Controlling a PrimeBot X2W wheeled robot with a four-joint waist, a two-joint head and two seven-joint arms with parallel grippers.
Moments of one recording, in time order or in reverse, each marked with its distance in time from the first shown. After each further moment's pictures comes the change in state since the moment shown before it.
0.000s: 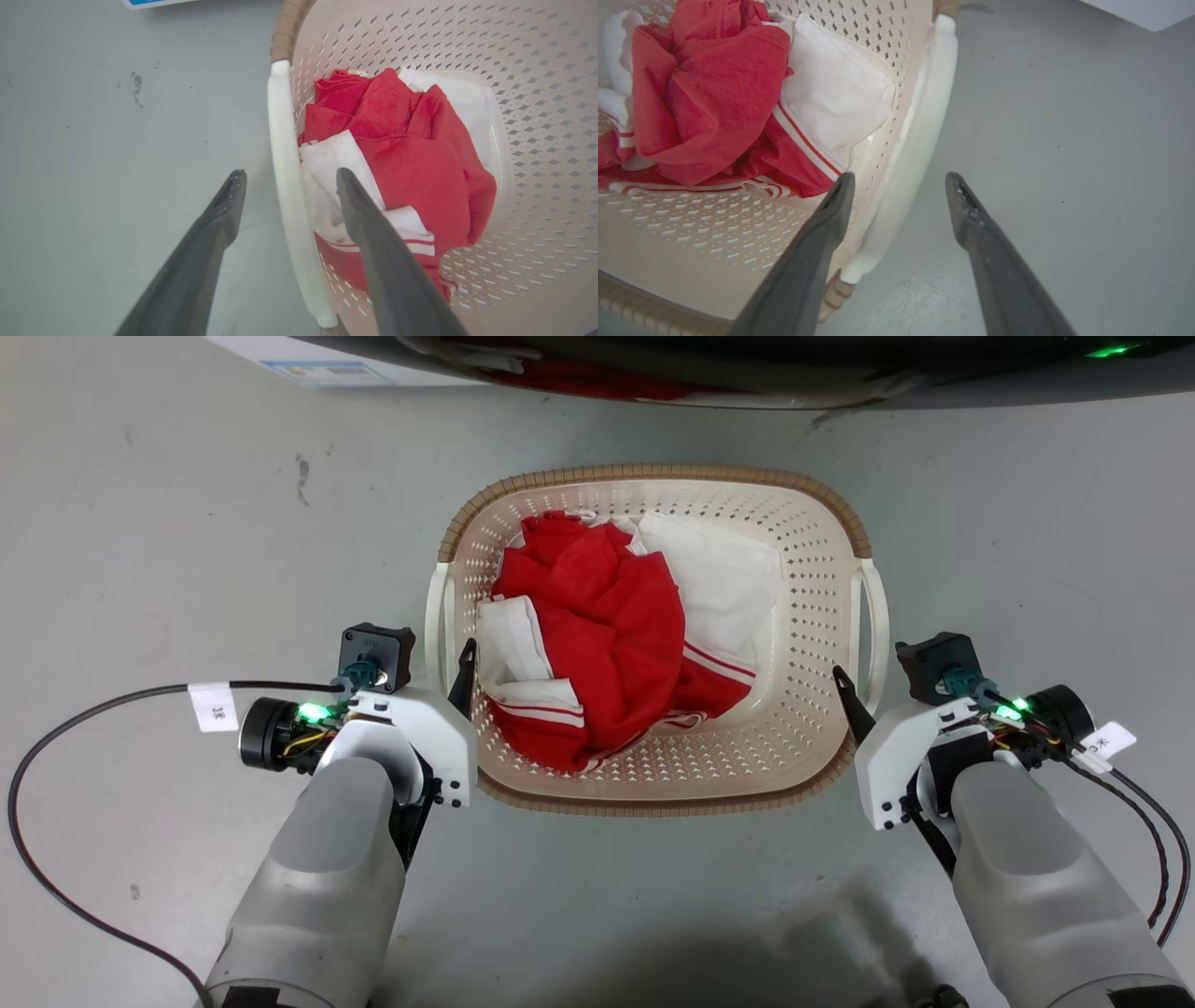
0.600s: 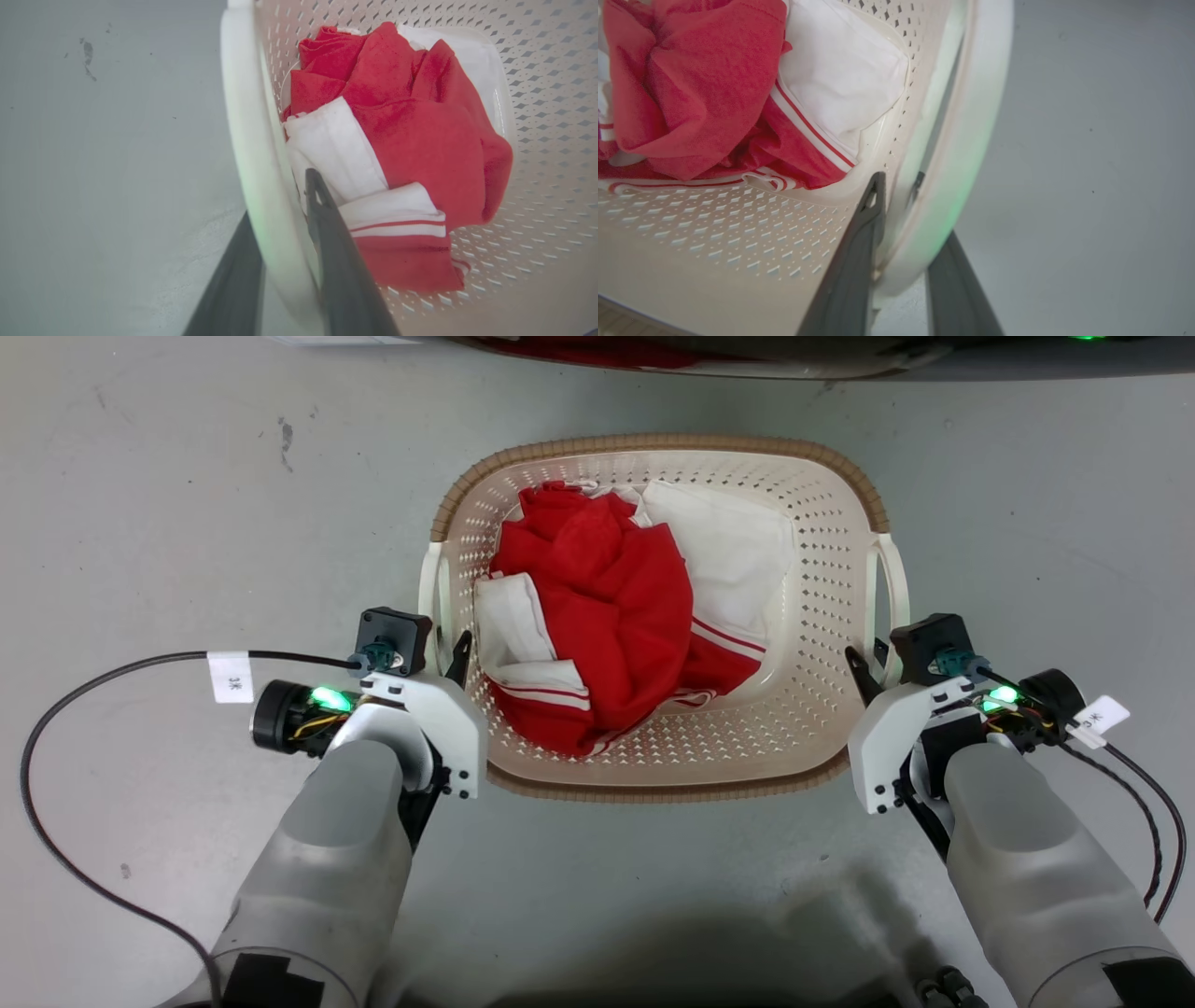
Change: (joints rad) left arm -0.084 -0.009 -0.054 0.122 -0.020 -0.014 0.000; right arm -0.069 0.000 0.028 0.081 0.022 0.001 0.006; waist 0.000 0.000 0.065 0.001
